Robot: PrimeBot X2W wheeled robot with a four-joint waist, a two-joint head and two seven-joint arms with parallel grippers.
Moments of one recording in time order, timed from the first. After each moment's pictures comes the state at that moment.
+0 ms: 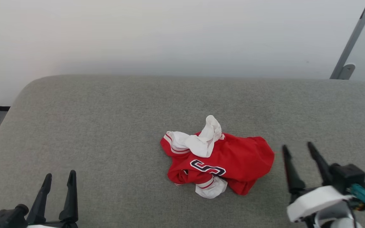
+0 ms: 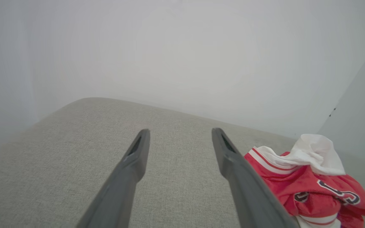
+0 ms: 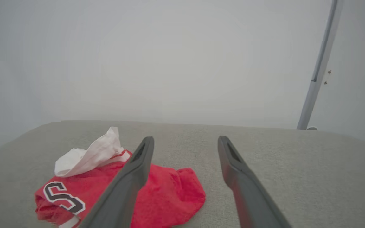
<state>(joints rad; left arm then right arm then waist) 0.14 0.25 0.00 0.09 -0.49 -0.13 -0.26 -0.01 -0.09 0.00 0.12 0.20 0.13 -0.14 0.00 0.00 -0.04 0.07</state>
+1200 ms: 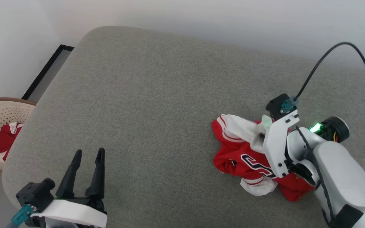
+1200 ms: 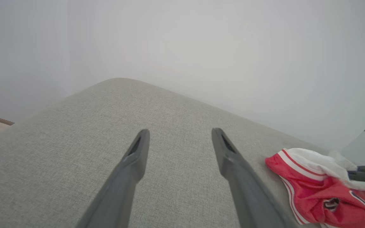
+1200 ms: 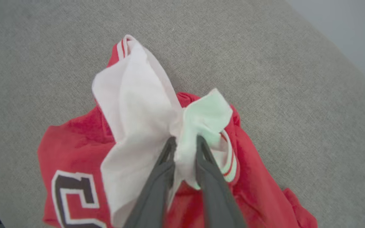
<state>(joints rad) -0.01 0.23 -0.14 0.14 -0.57 -0.13 -0.26 -0.52 -0.29 0.42 0.35 0.33 0.13 0.72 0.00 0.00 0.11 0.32</state>
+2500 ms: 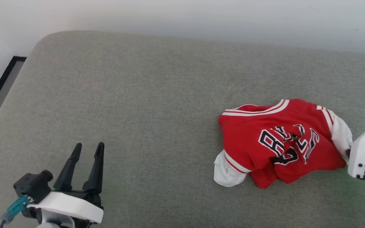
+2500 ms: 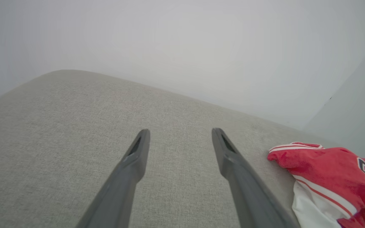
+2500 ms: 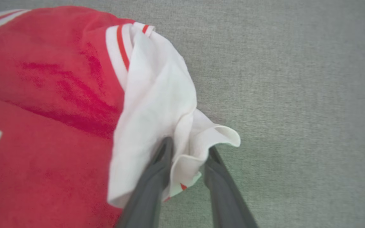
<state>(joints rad) -0.06 0.30 -0.19 0.16 -0.63 -0.13 -0.26 -0.37 -0.29 -0.20 0.42 0.24 0.13 0.71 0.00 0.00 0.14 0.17</state>
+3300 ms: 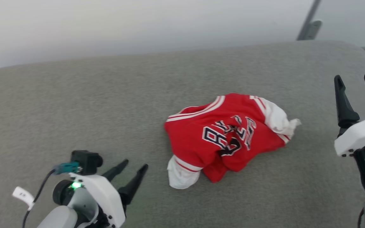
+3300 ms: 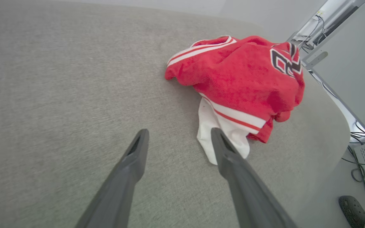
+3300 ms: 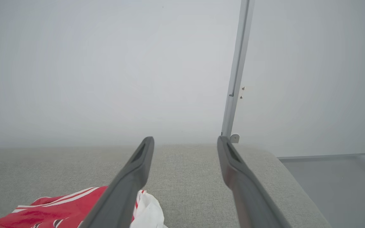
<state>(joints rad) -0.21 0.47 -0.52 0.18 -0.82 -0.12 0.14 -0.30 -0.17 -0.16 -0.03 0.22 0.13 0.25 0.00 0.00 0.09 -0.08</state>
